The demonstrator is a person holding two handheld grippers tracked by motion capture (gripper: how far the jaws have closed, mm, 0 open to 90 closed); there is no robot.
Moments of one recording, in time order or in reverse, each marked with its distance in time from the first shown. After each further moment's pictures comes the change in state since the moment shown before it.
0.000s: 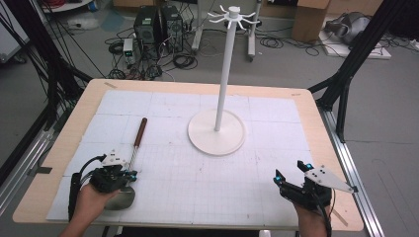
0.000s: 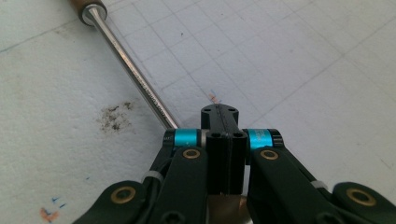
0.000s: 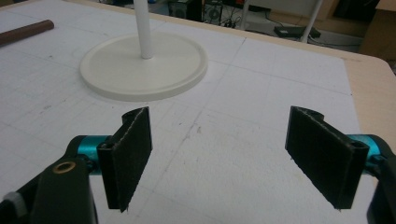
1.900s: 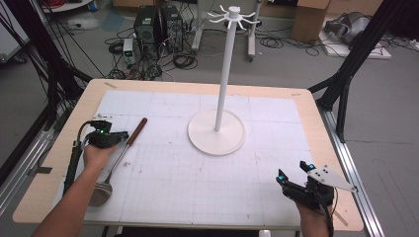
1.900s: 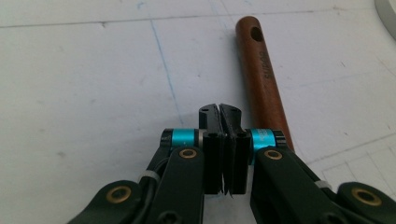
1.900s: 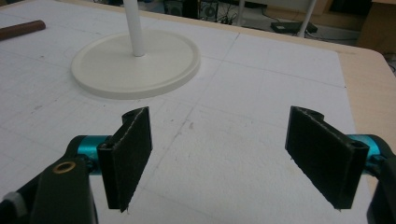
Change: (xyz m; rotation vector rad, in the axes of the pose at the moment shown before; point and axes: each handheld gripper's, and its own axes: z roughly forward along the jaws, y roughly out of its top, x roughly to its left) left arm 0.110 0.049 0.050 -0.144 0.143 -0.294; right arm -0.008 -0.003 0.001 0.008 -0.008 0.021
